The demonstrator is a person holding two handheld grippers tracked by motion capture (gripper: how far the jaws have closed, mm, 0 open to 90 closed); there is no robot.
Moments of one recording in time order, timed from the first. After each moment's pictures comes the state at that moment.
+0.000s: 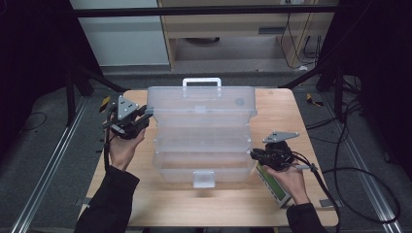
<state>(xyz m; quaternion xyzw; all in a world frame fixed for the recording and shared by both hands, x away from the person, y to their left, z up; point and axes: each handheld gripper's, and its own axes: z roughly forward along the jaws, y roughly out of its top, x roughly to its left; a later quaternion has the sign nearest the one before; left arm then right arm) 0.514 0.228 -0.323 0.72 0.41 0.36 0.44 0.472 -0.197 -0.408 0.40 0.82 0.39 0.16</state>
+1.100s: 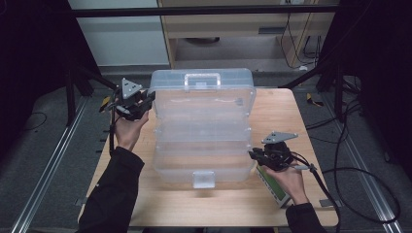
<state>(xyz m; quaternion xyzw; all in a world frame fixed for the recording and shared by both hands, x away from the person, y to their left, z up) 0.561 0.221 -0.308 0.70 0.43 0.36 0.44 0.472 -0.195 -0.410 0.39 0.82 0.38 0.17</state>
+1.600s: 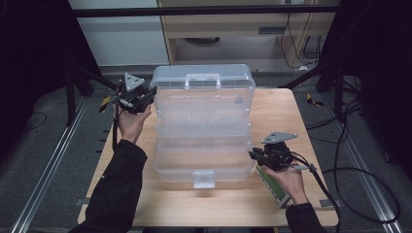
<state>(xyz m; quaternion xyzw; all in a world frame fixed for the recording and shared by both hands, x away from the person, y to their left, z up) 0.581 0.219 -0.308 0.70 0.43 0.36 0.44 0.472 -0.194 -0.410 0.39 0.82 0.38 0.17</state>
